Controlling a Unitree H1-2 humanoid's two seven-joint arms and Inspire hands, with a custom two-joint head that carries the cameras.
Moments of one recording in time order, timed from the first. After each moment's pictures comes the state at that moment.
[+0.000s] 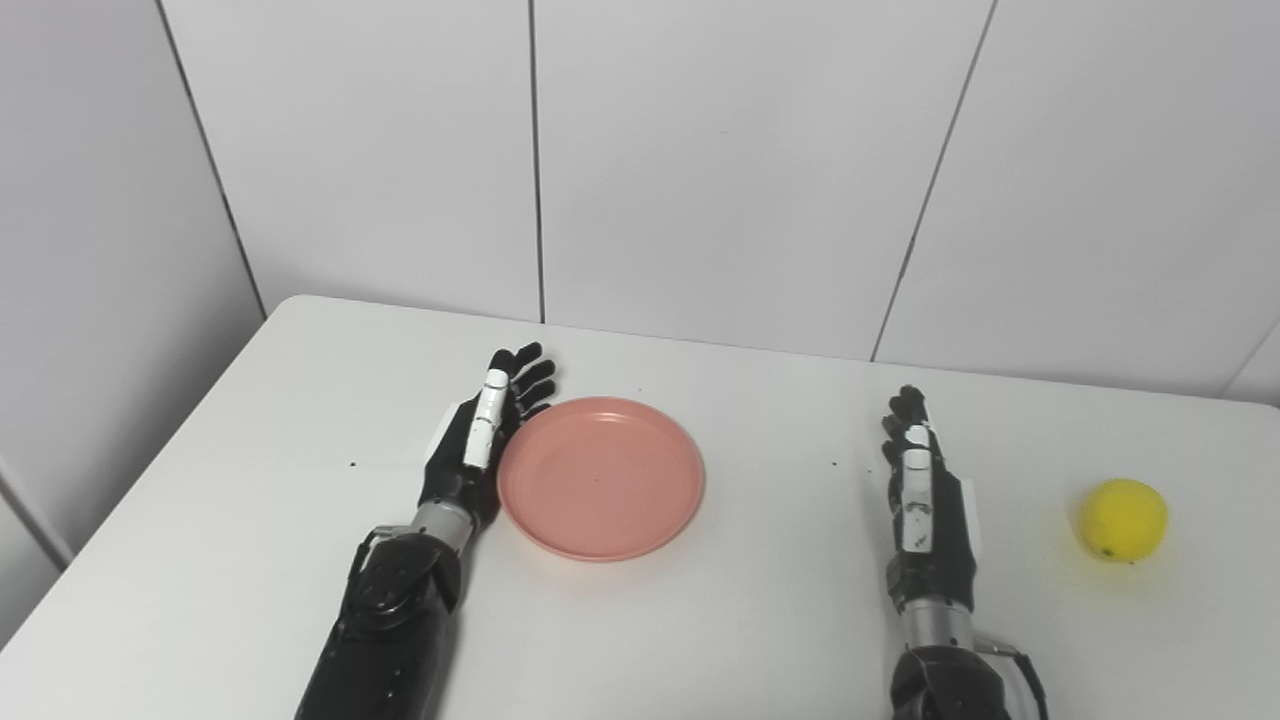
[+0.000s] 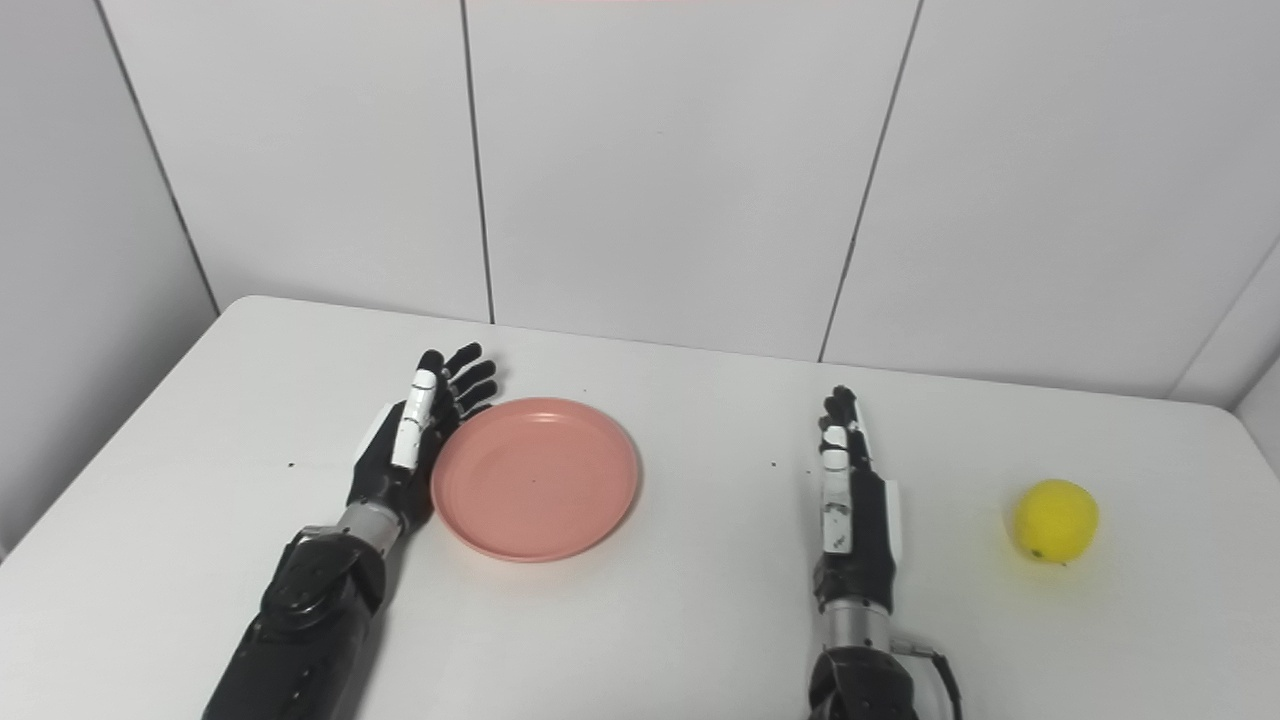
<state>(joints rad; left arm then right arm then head) -0.41 0.11 0.07 0.36 -0.22 0.02 -0.11 -0.33 0.09 -0.03 0.29 0.01 -0.19 -0.09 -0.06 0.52</state>
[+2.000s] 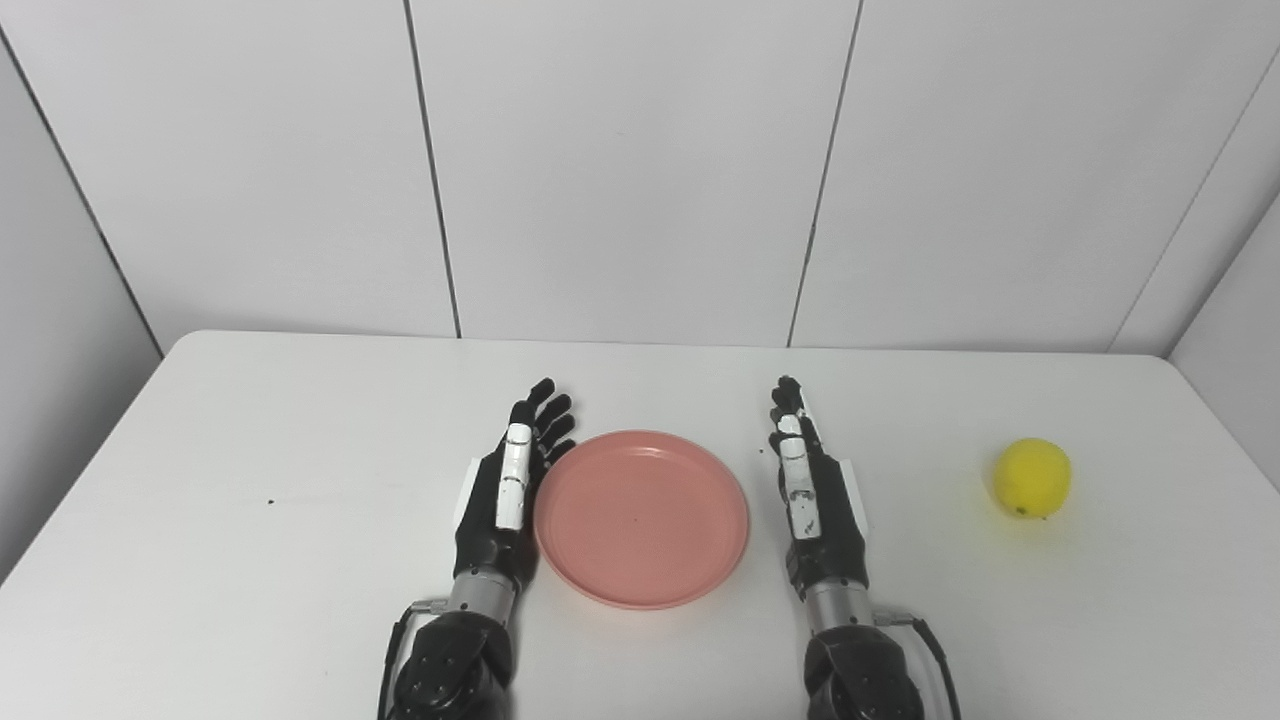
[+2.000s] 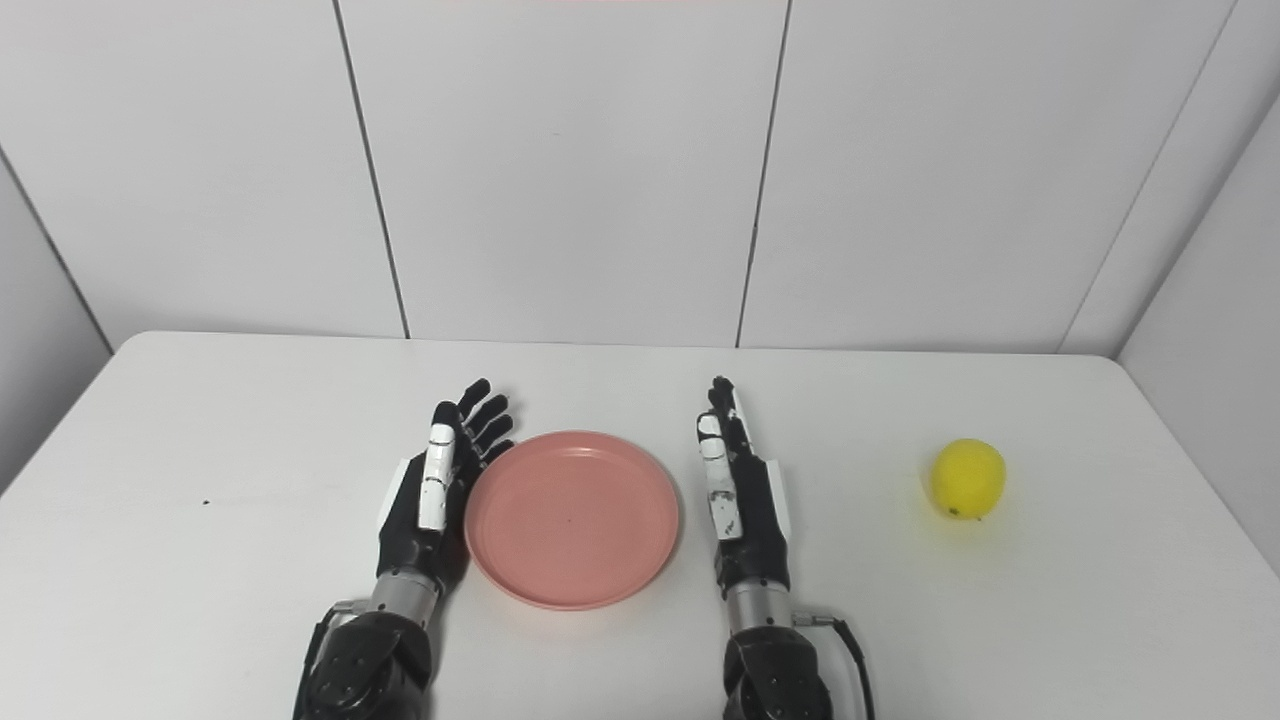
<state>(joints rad) -0.33 -0.09 -0.03 0.29 -0.13 -0.05 -0.06 -0.32 0.11 0.03 0.27 -0.01 -0.16 -0.10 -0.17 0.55</state>
